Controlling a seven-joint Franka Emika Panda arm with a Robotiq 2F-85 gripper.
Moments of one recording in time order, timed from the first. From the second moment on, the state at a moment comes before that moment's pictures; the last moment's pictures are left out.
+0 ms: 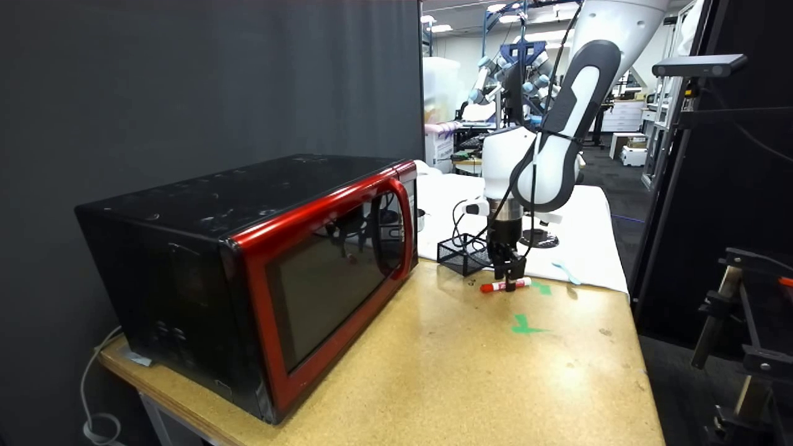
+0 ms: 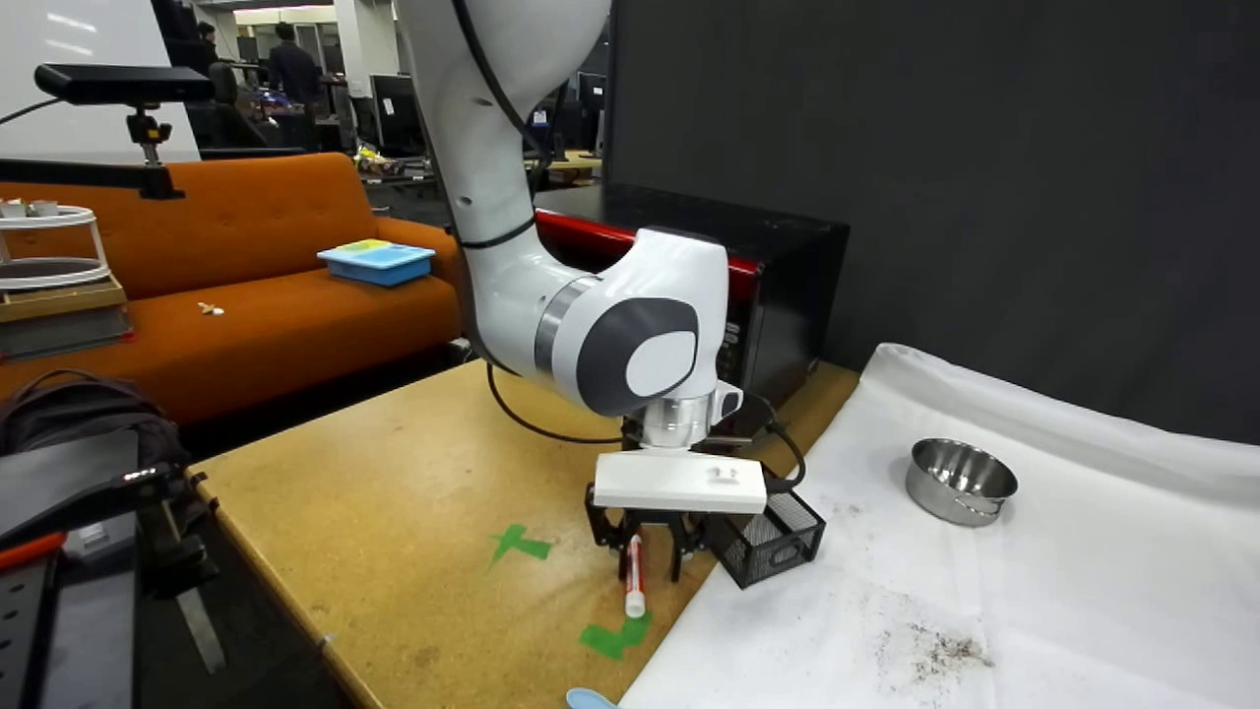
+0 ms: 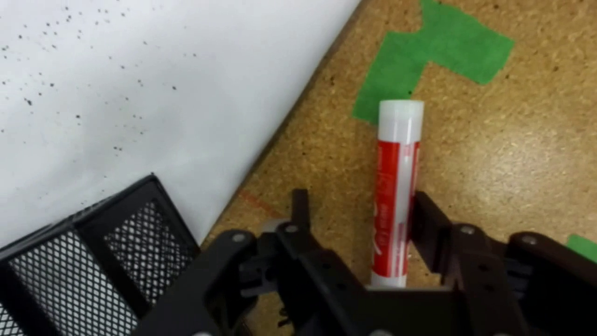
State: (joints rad) arm -0.19 0.93 0.05 -1.92 -0.32 2.81 -0.78
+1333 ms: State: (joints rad) arm -0.15 0.65 0.01 -2.00 -0.33 2.77 -0.75
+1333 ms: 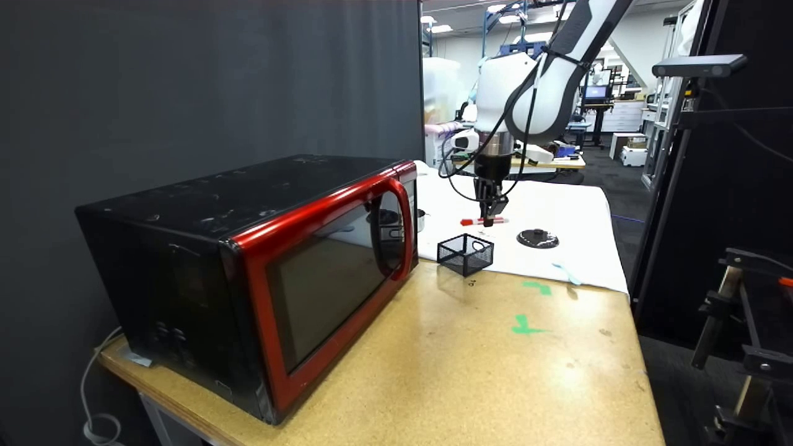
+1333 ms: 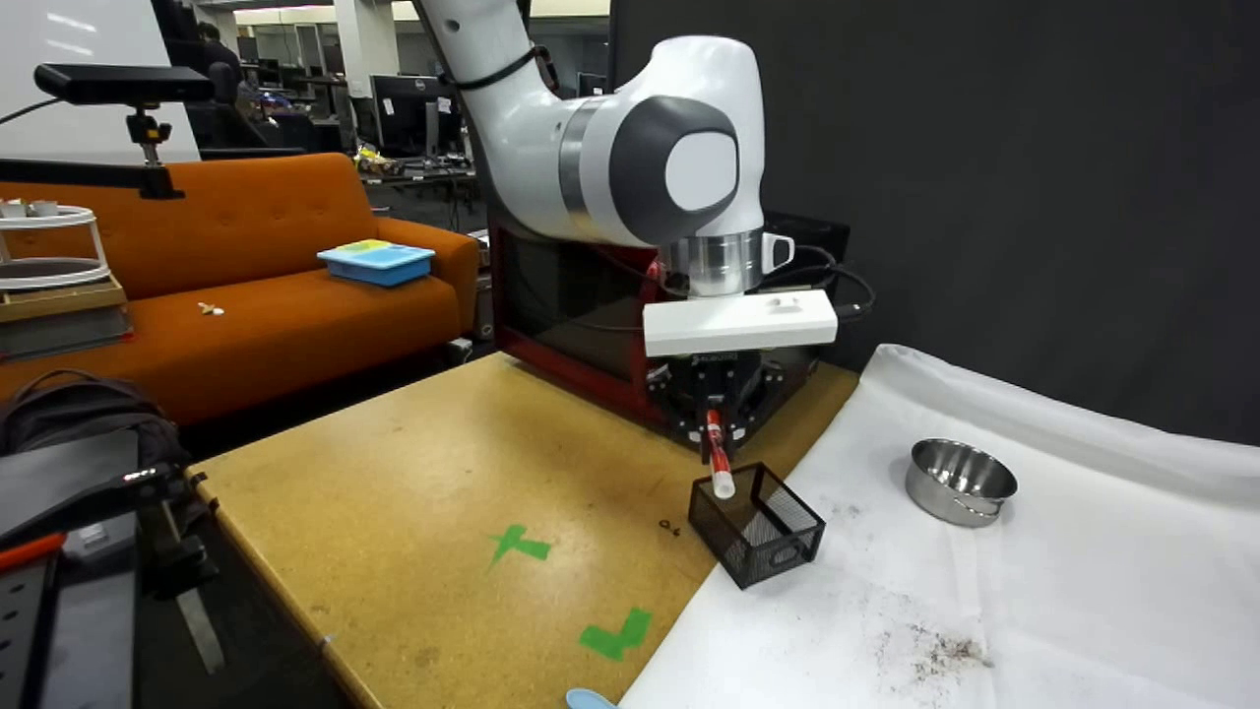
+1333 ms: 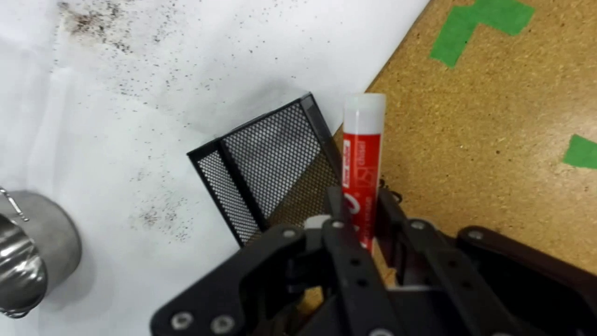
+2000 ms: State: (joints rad) arm 0.00 0.82 -0.12 -1.66 -0.48 2.36 -0.62
